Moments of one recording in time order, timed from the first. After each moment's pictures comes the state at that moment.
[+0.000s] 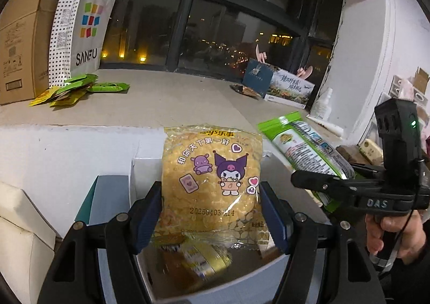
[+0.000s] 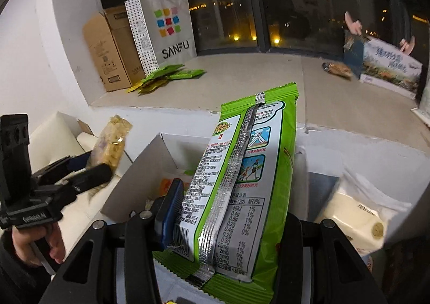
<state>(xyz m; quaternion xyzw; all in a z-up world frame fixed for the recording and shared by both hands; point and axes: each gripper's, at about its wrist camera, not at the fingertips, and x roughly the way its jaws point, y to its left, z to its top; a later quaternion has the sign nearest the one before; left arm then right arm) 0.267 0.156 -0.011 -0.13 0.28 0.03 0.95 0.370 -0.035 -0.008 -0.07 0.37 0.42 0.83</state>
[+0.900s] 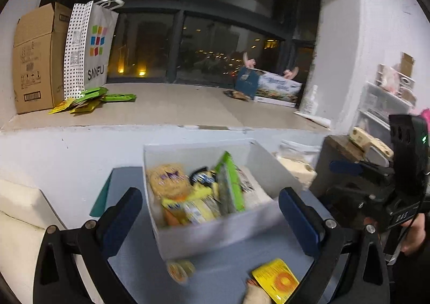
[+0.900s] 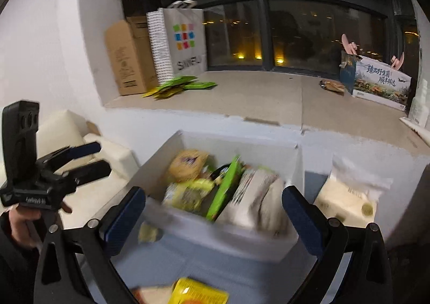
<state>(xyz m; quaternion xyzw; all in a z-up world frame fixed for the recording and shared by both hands) 0.147 0.110 0.005 -0.10 0.25 0.03 0.96 0.279 -0.086 0.005 -0.07 0.31 0.43 0.84</state>
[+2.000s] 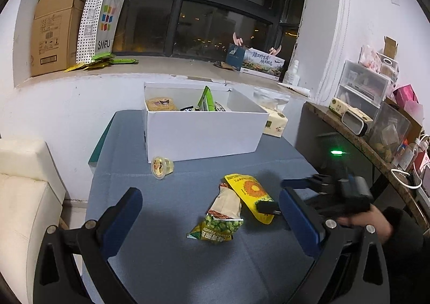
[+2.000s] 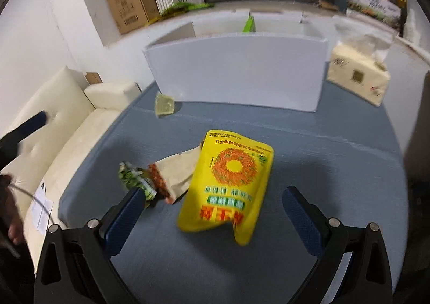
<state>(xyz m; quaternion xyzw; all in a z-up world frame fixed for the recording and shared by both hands) 0.003 0.050 -0.057 -0.12 0.28 0.02 0.95 0.175 -0.116 -0.137 -0.10 0.44 0.40 0.80</state>
